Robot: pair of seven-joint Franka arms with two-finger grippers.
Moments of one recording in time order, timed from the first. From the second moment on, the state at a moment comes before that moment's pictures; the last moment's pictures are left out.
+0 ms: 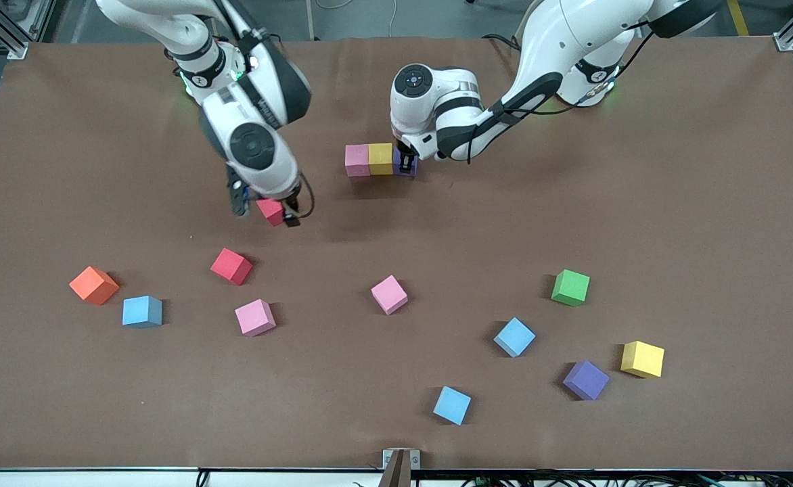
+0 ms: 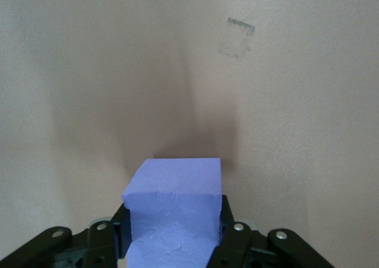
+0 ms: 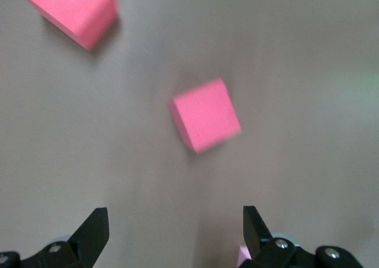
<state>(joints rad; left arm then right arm) -0.19 0.67 -0.89 -2.10 0.60 2.42 -2.87 0.33 0.22 0.18 -2.05 0.01 2.03 1.85</state>
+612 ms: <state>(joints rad) -0.21 0.67 -0.87 -2.08 0.60 2.37 -2.87 0.16 0.24 0.18 -2.13 0.01 2.12 1.39</state>
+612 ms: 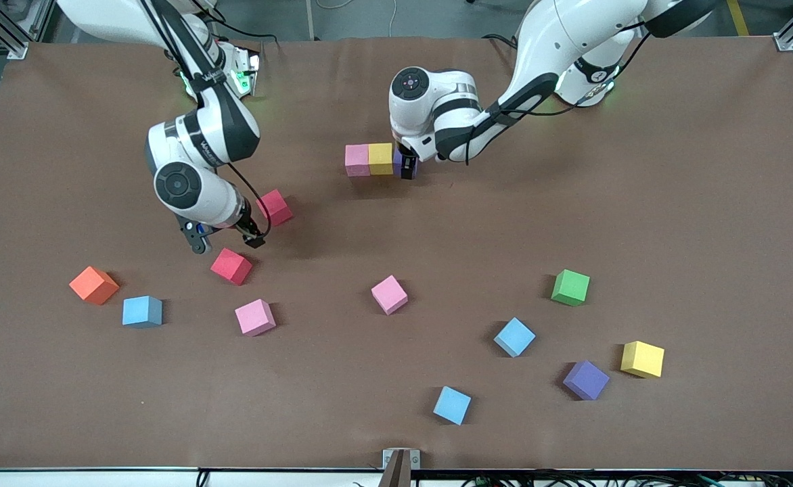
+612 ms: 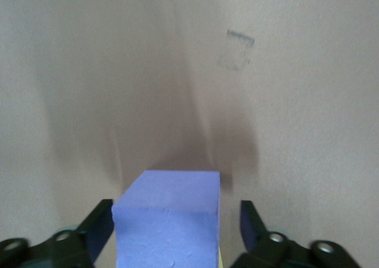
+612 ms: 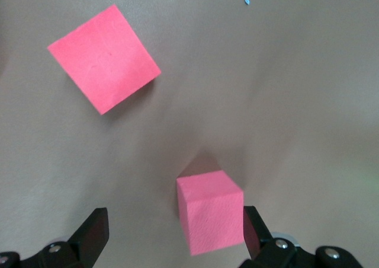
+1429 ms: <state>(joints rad) -0.12 0.61 -1.00 -1.93 0.62 2.09 -2.75 0.16 0.22 0.20 -2.32 0.01 2.35 1.37</state>
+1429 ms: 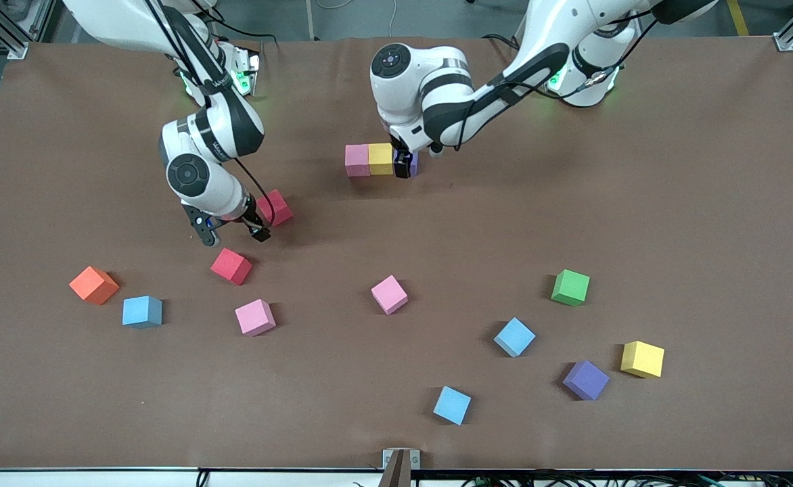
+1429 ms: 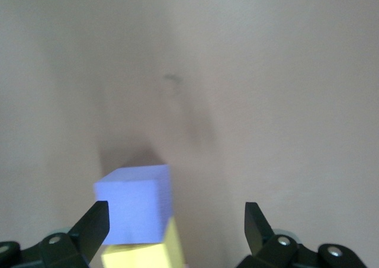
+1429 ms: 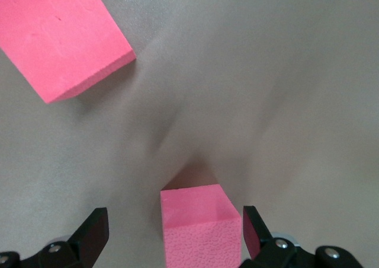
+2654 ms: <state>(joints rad) 0.31 0.59 -1.02 -1.73 0.68 2.04 -1.80 0.20 0.20 0.21 -2.45 0.11 2.52 1.37</state>
